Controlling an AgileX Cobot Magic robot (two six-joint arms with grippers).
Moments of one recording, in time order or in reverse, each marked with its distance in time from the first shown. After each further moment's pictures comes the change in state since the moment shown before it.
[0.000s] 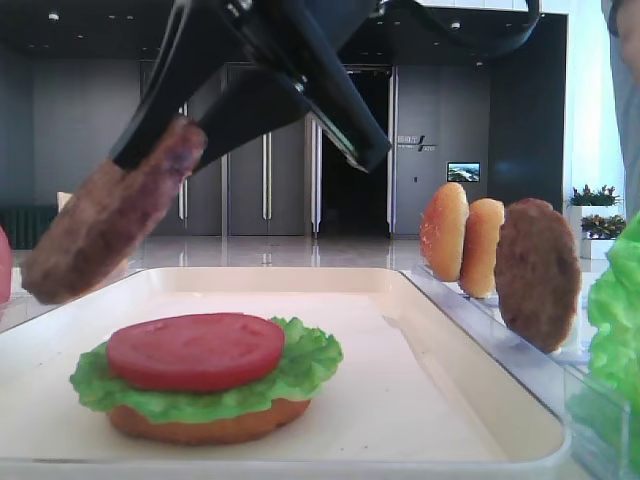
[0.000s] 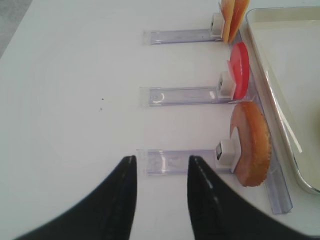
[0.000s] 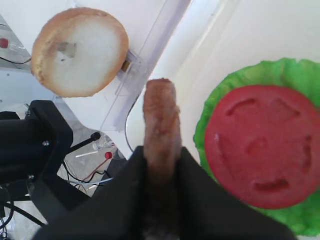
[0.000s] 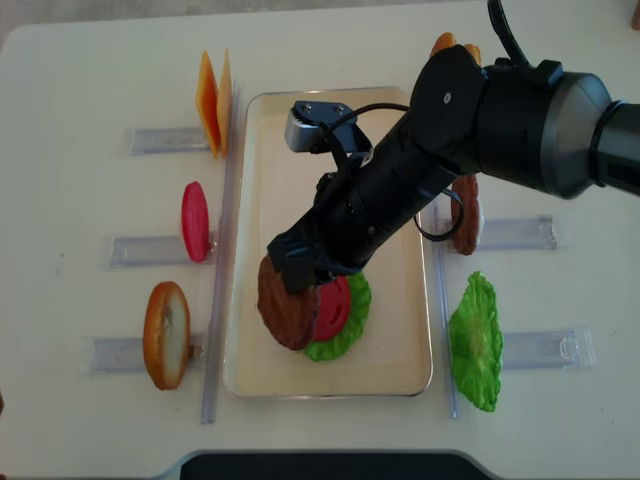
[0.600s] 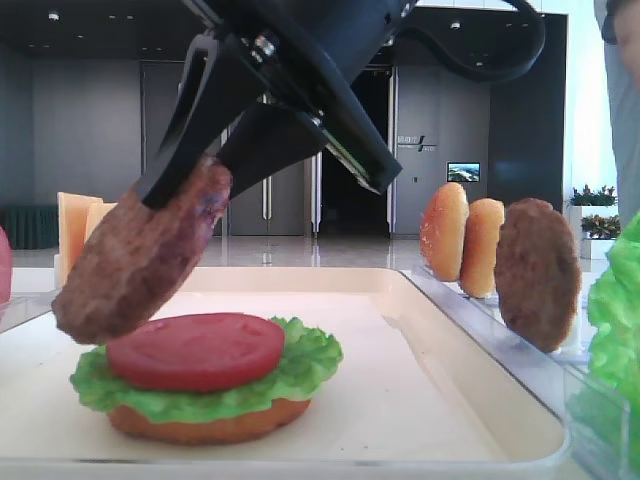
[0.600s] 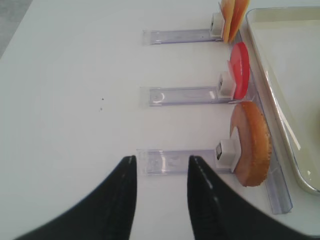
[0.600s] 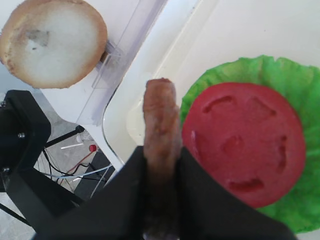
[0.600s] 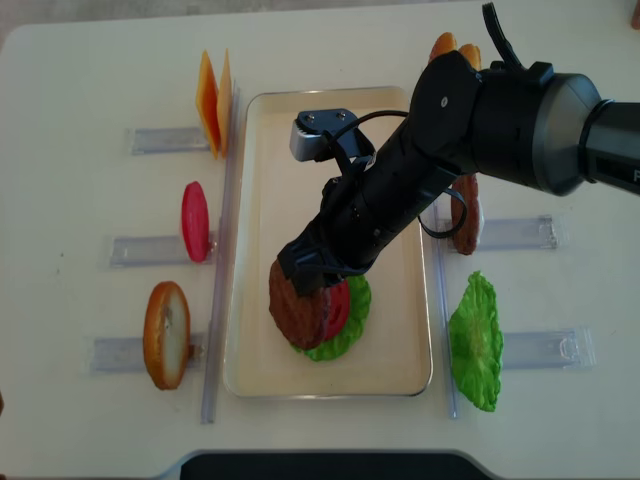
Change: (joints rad) left arm 0.000 0.000 0.000 0.000 0.000 0.000; right arm -0.012 0.021 0.002 -0.037 -0.001 -0.041
